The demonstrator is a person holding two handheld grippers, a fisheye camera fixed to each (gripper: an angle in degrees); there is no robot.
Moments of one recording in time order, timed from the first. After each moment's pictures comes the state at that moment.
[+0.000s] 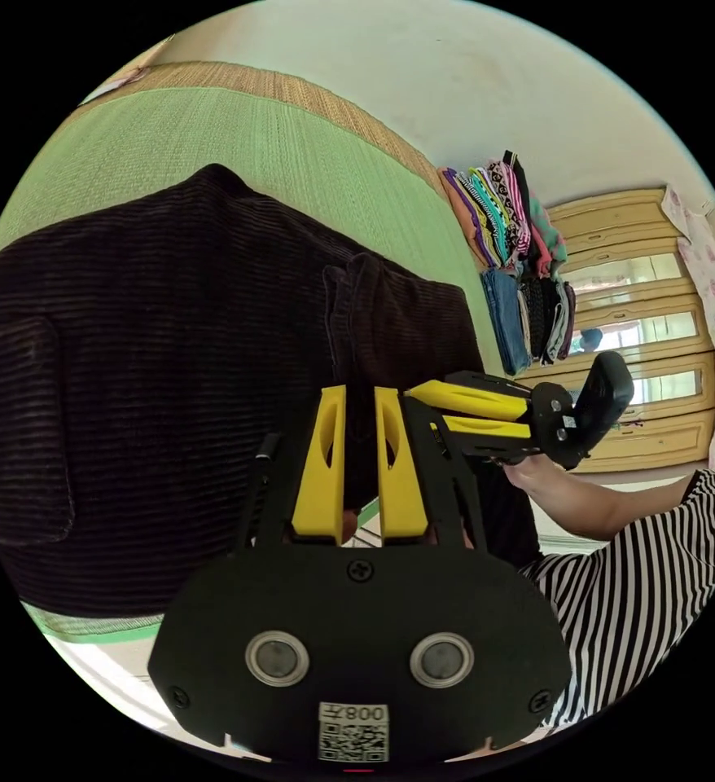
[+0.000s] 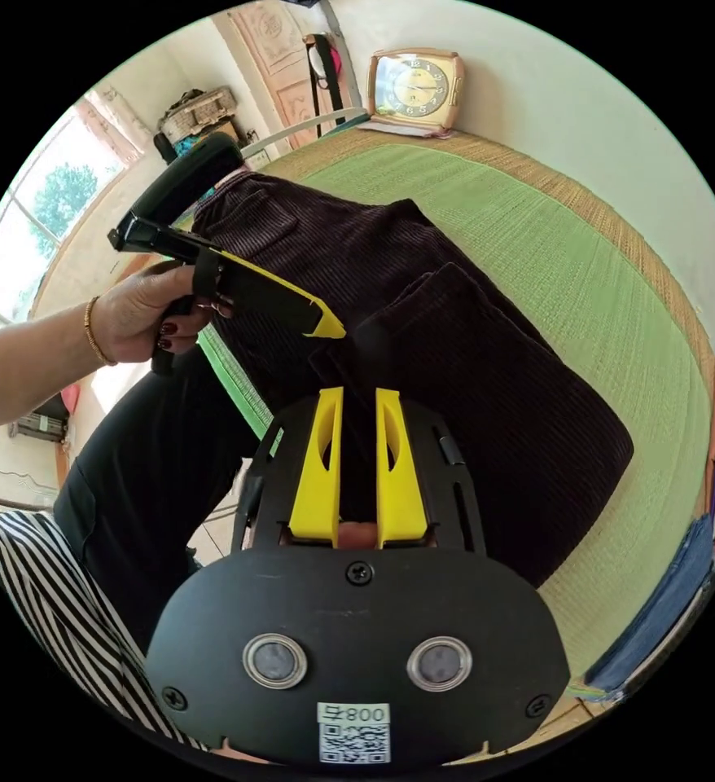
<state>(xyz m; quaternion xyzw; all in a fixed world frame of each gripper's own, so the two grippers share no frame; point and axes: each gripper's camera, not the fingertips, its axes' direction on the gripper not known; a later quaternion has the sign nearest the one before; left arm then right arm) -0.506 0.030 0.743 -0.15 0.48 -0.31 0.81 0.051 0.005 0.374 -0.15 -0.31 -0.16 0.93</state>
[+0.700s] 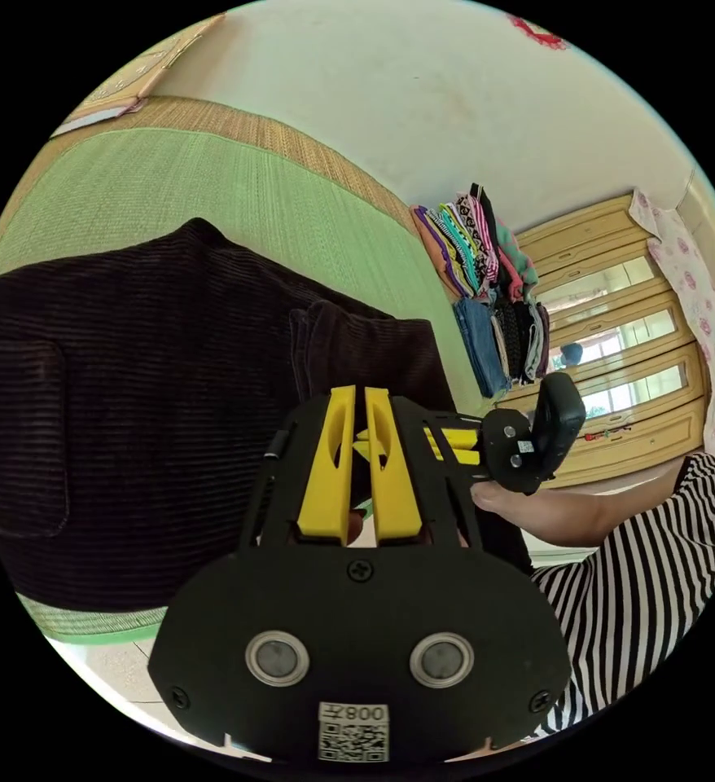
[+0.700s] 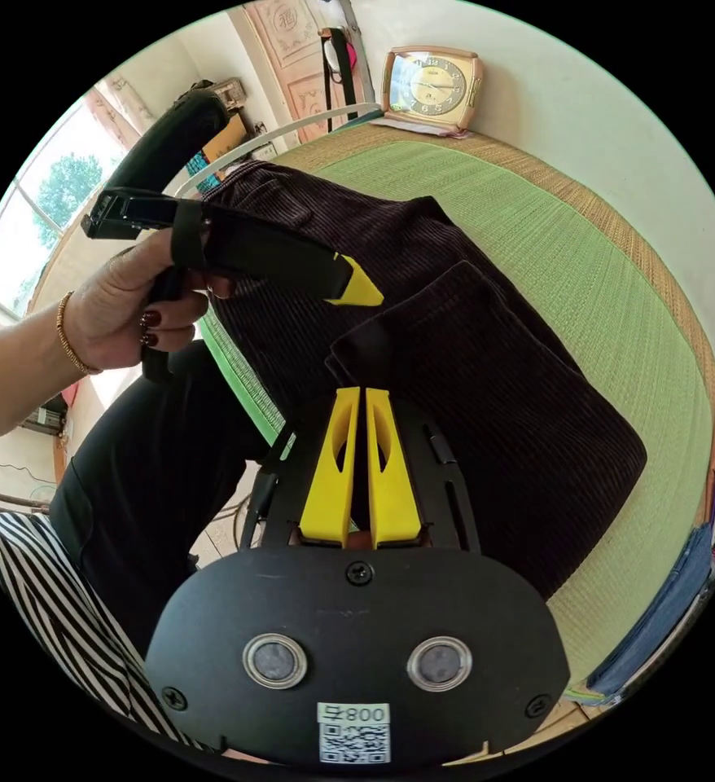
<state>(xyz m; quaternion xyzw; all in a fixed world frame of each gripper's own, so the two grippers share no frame) -0.469 0.024 0.699 -0.11 0.47 -0.29 0.82 0.060 0.004 0.354 -0.14 -0.33 -0.15 0.92</state>
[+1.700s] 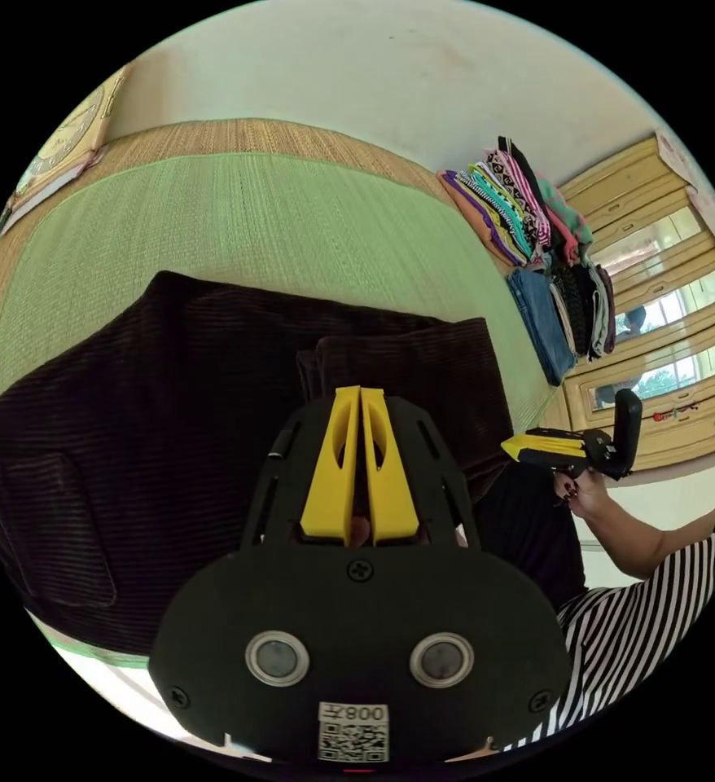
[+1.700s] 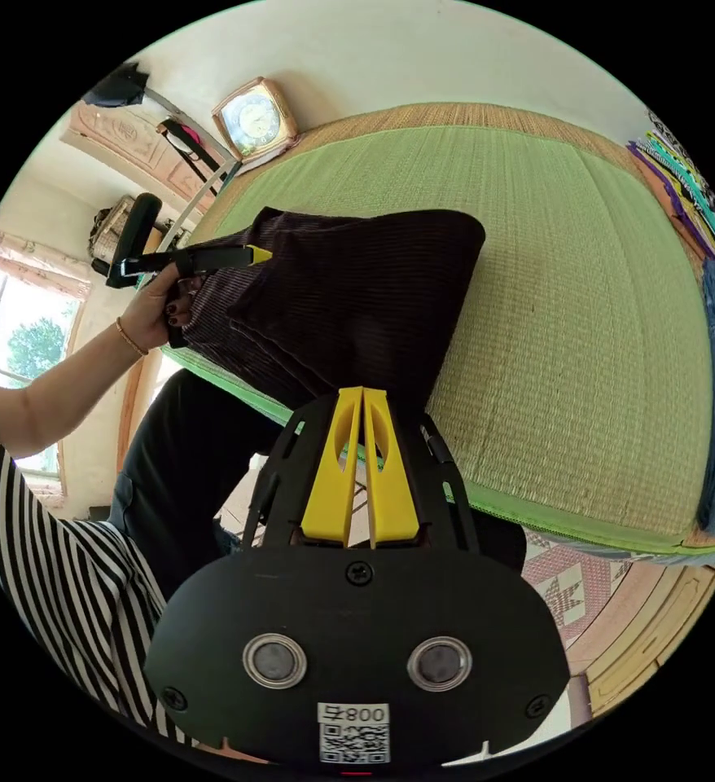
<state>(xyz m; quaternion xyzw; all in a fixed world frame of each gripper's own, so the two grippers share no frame) -0.282 -0.023 0.761 -0.18 0.40 -0.23 0.87 0.303 0.100 0.352 -0.20 -0.37 0.12 0.90</state>
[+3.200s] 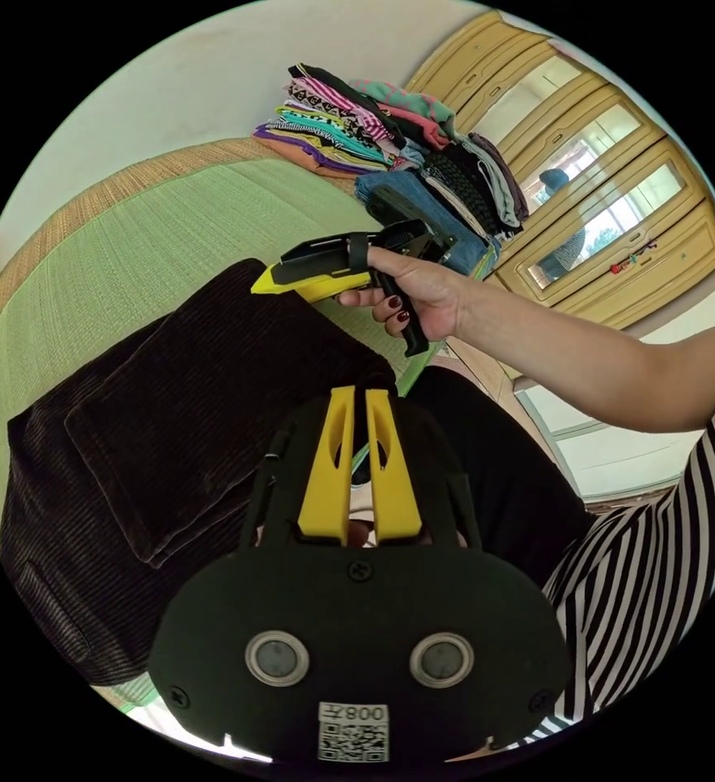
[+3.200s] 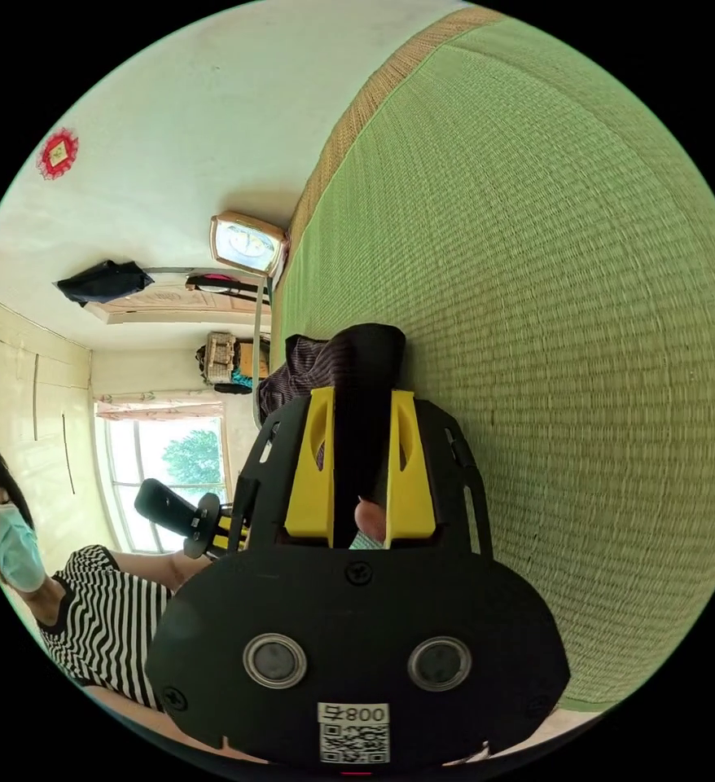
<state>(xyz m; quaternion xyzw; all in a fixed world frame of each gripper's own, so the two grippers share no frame) 0.088 -0.105 0.657 -0.08 0.45 -0.04 0.89 0.521 0.070 0.458 -0.19 -0.56 0.32 0.74</state>
